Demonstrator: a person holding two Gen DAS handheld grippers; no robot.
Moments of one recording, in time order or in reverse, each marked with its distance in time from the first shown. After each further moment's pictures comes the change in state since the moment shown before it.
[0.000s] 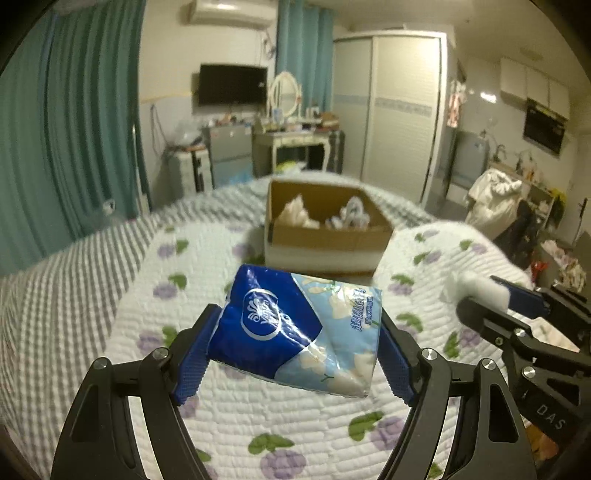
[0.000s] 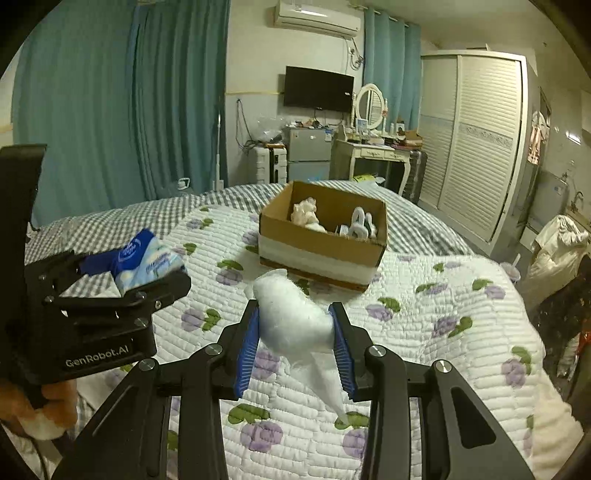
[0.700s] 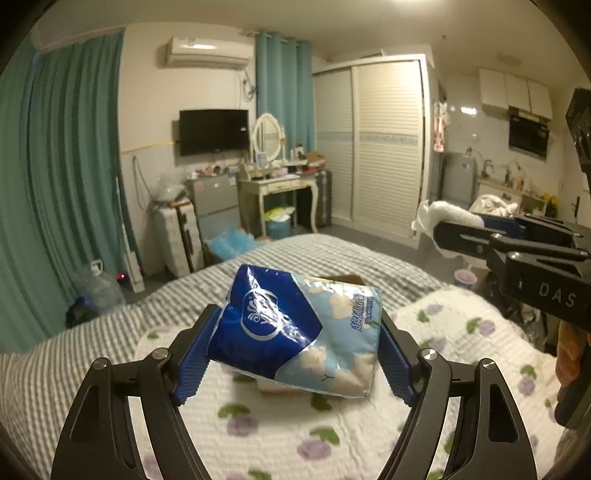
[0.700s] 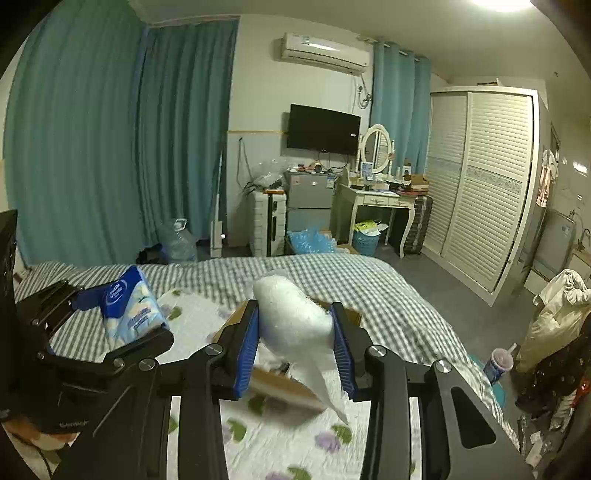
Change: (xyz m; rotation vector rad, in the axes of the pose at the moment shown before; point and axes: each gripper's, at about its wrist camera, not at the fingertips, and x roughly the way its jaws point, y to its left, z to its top) left arm 0.068 -0.015 0.128 0.084 -0.144 -0.017; right arm 0.045 -0.071 0.167 -0.049 -0.132 0.013
